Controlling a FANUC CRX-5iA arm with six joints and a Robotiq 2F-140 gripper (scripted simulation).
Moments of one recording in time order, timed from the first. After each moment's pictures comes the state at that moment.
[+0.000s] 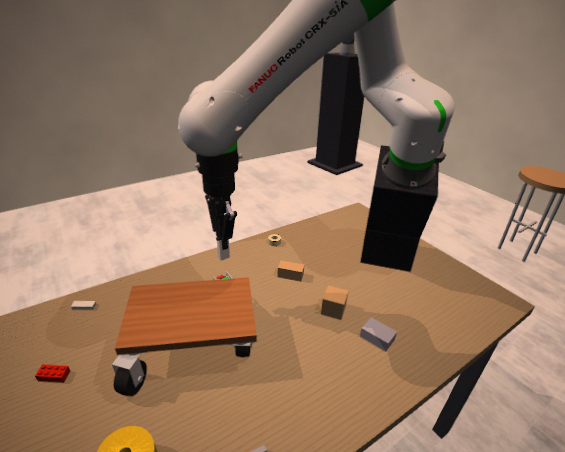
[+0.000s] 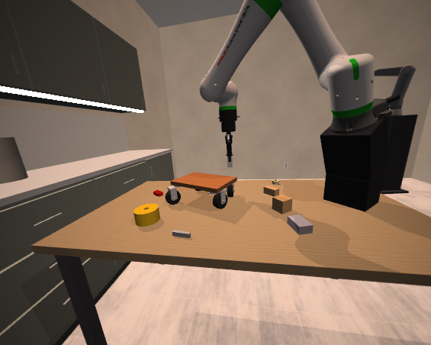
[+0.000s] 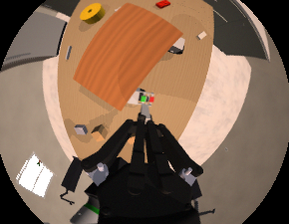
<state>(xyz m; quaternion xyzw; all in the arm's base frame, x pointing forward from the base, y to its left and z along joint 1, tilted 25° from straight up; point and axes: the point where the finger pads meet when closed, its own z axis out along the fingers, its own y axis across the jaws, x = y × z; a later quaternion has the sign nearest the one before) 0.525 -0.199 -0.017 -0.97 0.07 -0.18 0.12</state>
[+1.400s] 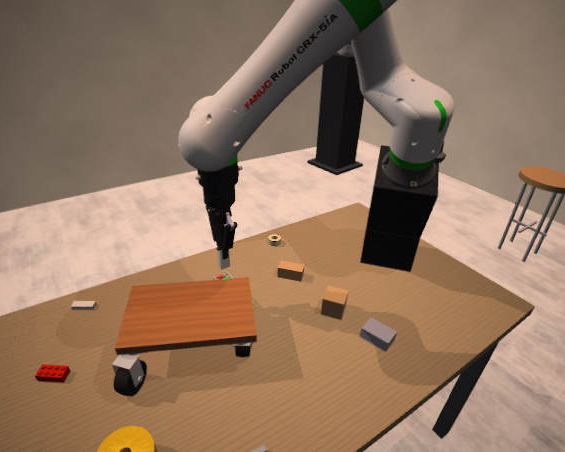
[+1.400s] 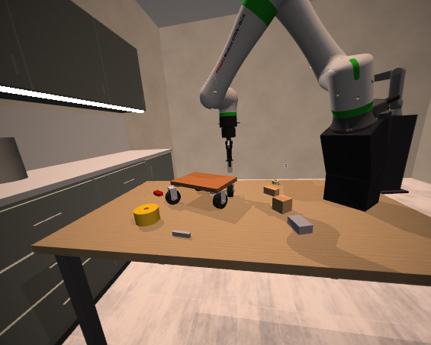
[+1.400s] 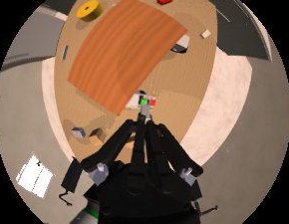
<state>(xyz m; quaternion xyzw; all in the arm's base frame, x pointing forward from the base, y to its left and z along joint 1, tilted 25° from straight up) 0.536 -0.193 -0.044 -0.97 0.07 -0.18 0.12</state>
